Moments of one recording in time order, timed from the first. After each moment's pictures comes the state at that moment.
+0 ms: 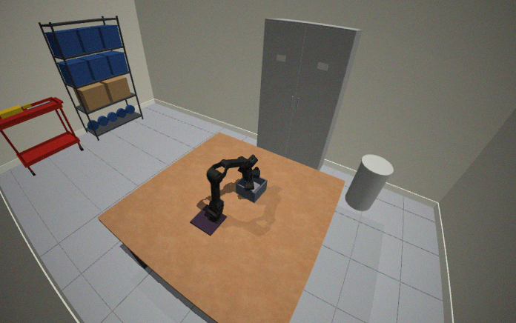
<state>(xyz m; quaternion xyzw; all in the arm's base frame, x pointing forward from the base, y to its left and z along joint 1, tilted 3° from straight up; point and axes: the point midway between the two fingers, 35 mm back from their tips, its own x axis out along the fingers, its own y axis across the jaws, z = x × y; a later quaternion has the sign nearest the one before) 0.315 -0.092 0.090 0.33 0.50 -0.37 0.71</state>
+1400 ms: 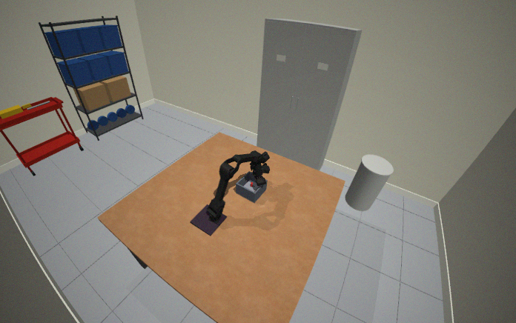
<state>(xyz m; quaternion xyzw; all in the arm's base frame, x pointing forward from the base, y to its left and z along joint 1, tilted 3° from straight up) 0.369 -0.134 0.092 0.26 0.58 -0.33 0.70</state>
